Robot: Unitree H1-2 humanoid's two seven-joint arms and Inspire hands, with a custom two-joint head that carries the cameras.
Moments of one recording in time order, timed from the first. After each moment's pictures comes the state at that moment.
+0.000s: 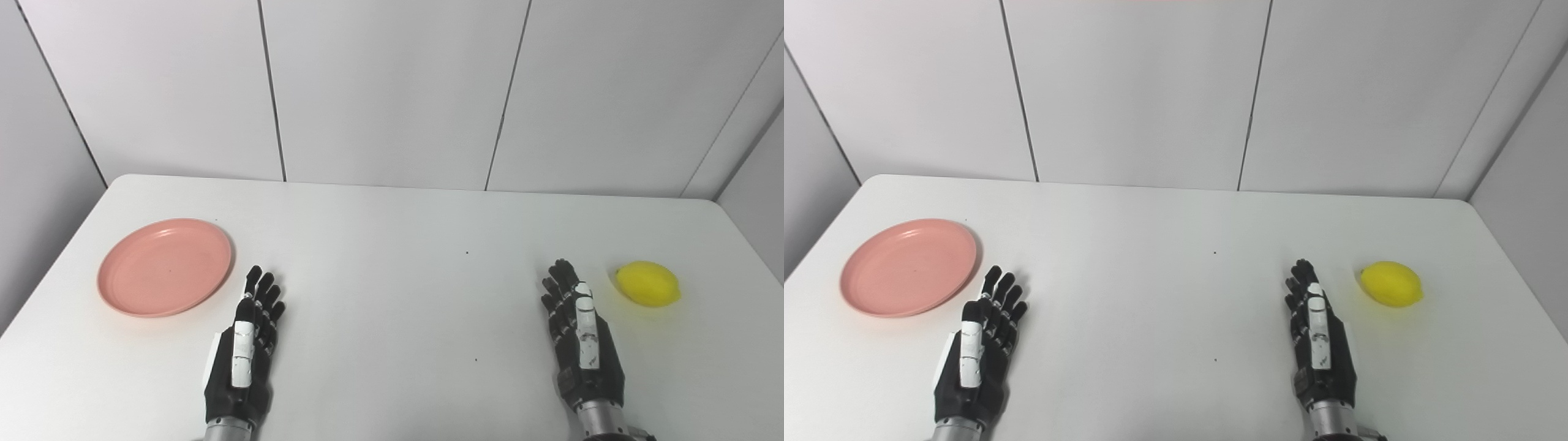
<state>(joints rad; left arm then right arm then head) 0.10 -0.07 0.05 -0.14 -0.21 -0.01 -0.09 -0.01 0.02 -0.09 -0.05 0.28 0.03 0.04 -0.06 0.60</state>
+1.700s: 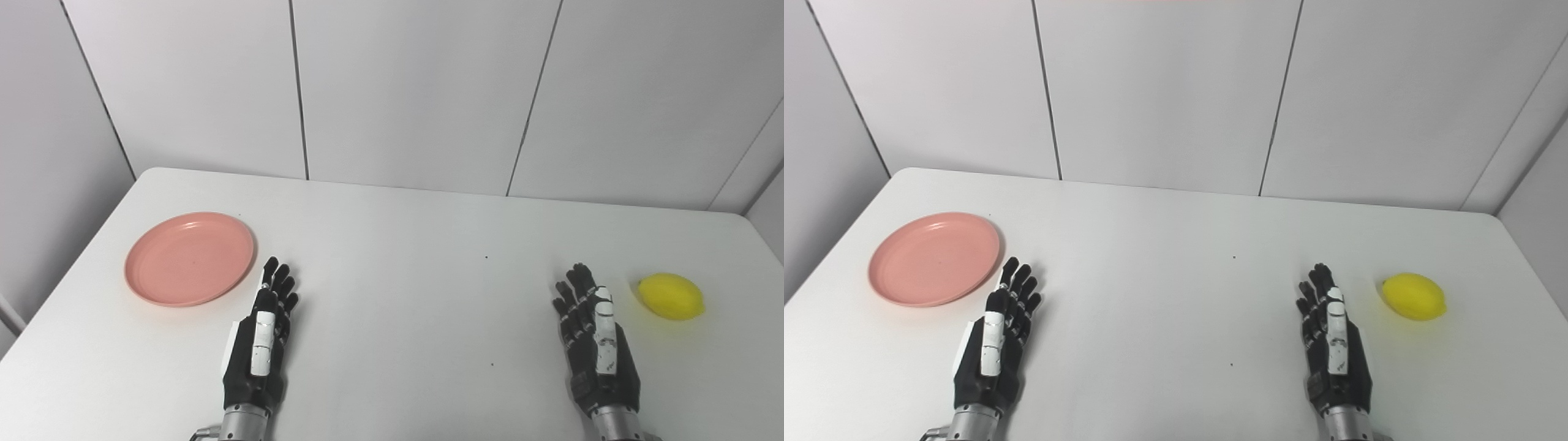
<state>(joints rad) 0.07 -0.08 0.03 -0.10 -0.16 -0.06 -0.05 -0.03 -0.01 -0.10 -0.01 0.34 0.03 0.08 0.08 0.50</state>
